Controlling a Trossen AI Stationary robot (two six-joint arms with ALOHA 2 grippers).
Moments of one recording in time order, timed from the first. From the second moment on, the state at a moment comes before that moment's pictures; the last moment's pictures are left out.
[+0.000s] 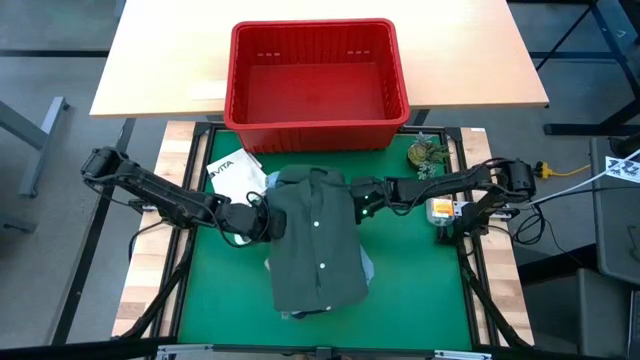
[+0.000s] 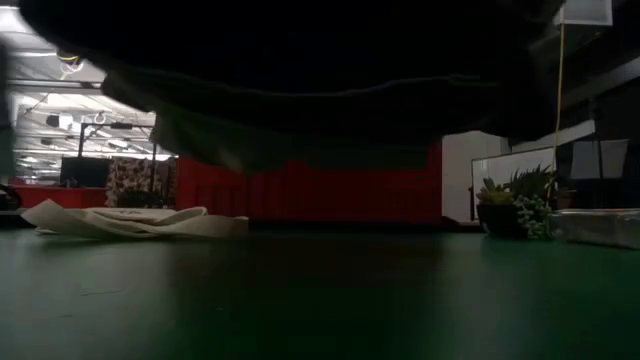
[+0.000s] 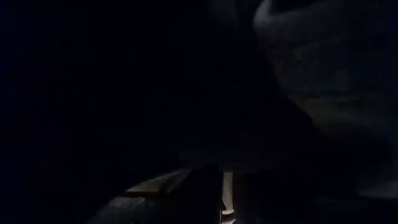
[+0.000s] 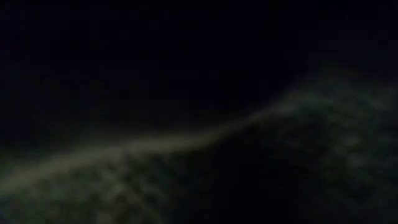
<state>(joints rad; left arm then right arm) -0.26 1.21 0.66 0.10 -0.25 -1.62 -0.15 1.62 0.93 0.20 -0.43 0.55</state>
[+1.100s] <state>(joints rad) 0.01 1.08 0.73 0.02 -0.07 -1.55 -0.34 1.59 1.22 -0.19 -0.59 0.47</state>
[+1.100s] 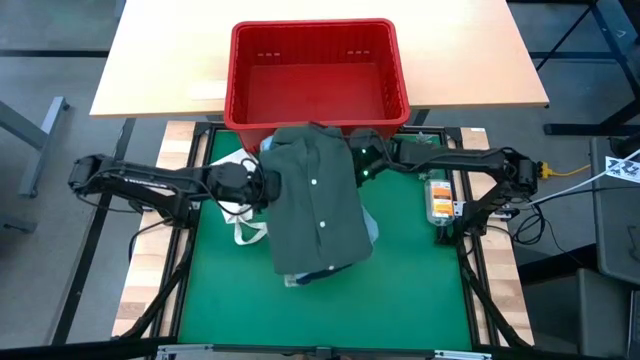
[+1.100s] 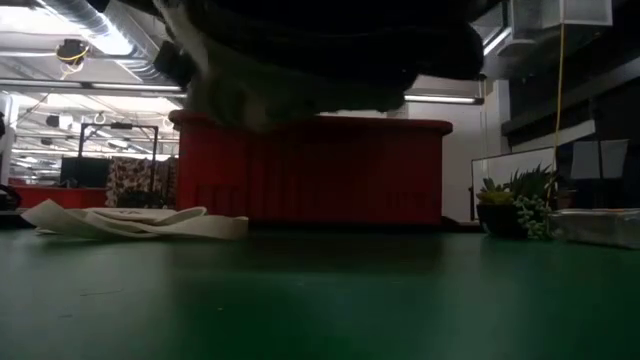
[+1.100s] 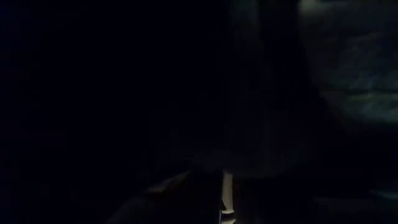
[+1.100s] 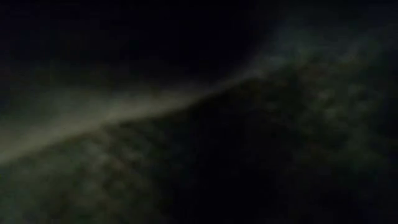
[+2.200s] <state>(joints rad) 0.19 1.02 0.73 0.16 -0.05 -1.54 -0.43 1.61 1.42 -0.25 -0.54 0.37</state>
